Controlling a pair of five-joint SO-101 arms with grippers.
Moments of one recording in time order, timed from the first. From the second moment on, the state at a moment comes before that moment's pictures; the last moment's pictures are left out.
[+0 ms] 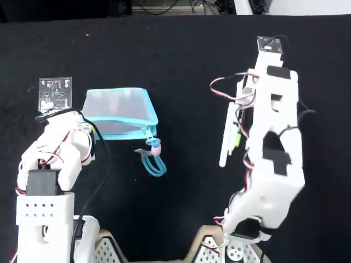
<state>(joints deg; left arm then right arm) -6.0 -63.8 50.0 61.0 0.0 12.7 26.2 -10.9 68.4 4.1</state>
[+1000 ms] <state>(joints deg) -6.0 -63.8 50.0 61.0 0.0 14.0 74.3 -88.0 96.8 4.1</state>
